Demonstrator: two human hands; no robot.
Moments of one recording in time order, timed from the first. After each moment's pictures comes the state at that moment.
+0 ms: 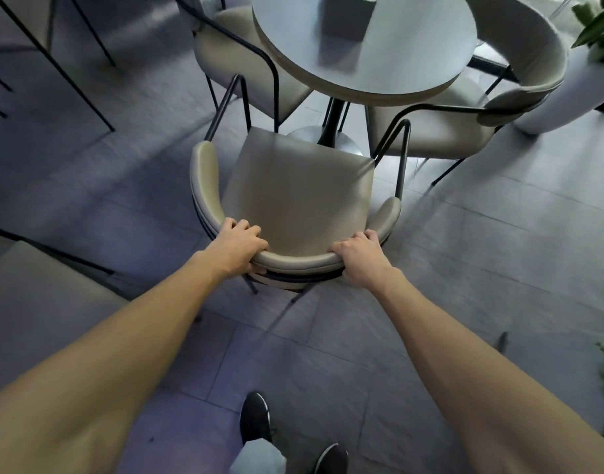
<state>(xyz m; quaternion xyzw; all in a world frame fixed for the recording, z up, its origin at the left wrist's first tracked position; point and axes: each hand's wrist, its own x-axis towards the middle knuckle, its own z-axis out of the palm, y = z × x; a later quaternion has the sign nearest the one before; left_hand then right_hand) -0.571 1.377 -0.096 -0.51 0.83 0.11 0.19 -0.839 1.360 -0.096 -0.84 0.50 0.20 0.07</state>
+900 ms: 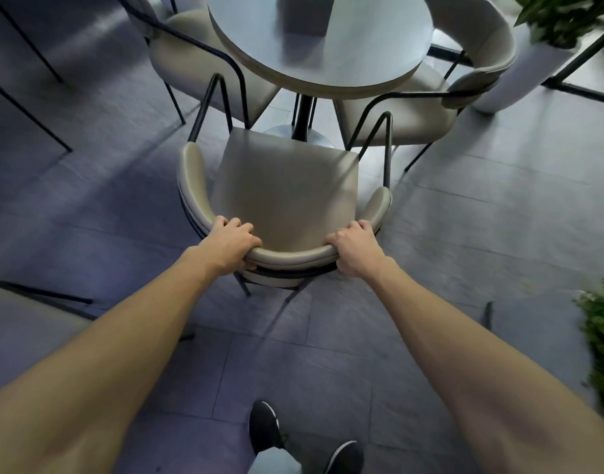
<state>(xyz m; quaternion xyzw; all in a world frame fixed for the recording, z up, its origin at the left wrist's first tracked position) -0.564 1.344 -0.100 -0.46 0.85 0.11 0.22 -0.832 1.356 -0.091 -0.80 0.56 0.20 0.08</state>
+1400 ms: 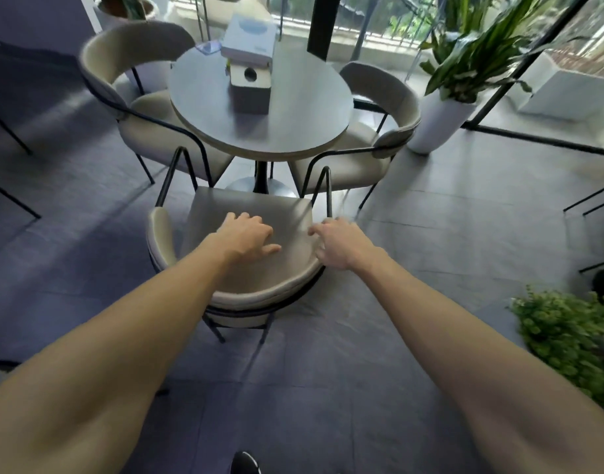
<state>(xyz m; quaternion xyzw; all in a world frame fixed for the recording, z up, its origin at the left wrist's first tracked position) -0.665 1.299 0.026 -0.48 0.86 0.09 0.16 -0.876 1.341 0.047 -0.76 0.63 0.12 0.11</state>
